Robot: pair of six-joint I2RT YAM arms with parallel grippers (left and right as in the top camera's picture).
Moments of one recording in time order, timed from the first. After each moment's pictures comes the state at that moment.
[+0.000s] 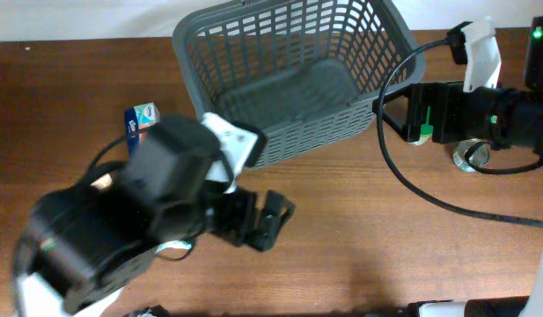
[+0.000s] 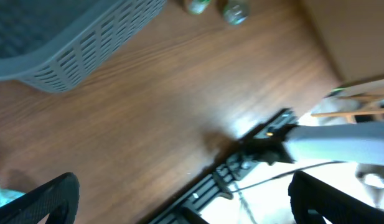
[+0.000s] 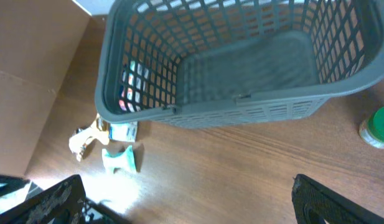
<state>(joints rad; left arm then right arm) -0.73 1.35 2.03 -1.56 0.19 -0.36 0.04 1.54 2.31 -1.63 -0.52 0.06</state>
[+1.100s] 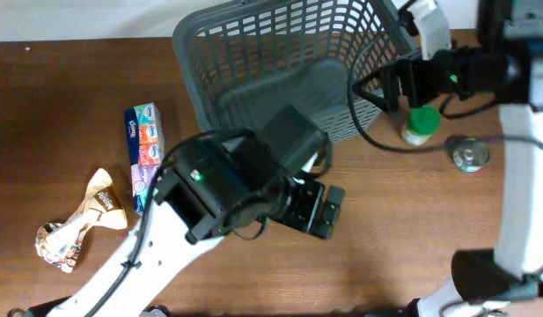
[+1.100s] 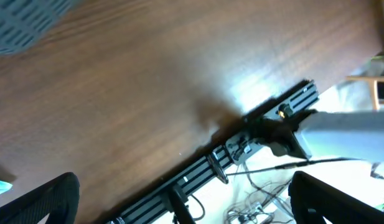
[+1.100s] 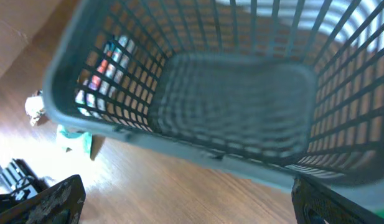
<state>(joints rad) -0.90 1.58 2.03 -1.56 0.16 -0.50 0.04 1.79 2.31 -1.51 -0.57 -0.30</state>
